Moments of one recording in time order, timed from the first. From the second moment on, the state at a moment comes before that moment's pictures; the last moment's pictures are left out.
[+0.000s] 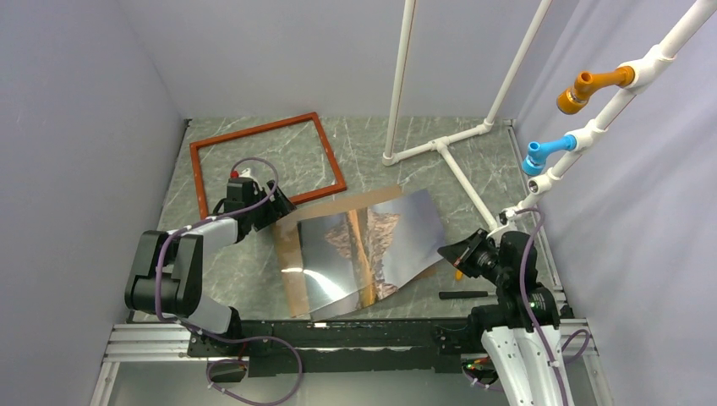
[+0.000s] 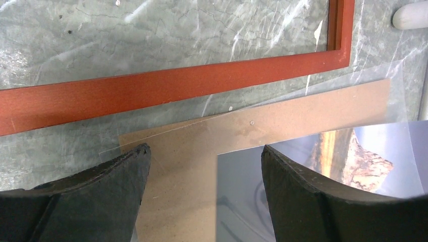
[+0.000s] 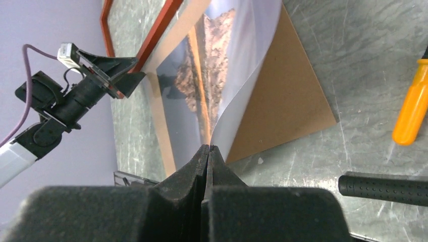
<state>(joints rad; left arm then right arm) -0.11 1.50 0.63 0.15 0.21 -0.62 0.09 0.35 0.53 -0.73 -0.36 0.81</state>
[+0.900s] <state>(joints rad) -0.12 1.52 0.65 0.15 0.22 -0.62 0.09 0.48 1.38 -0.93 -0.43 0.50</state>
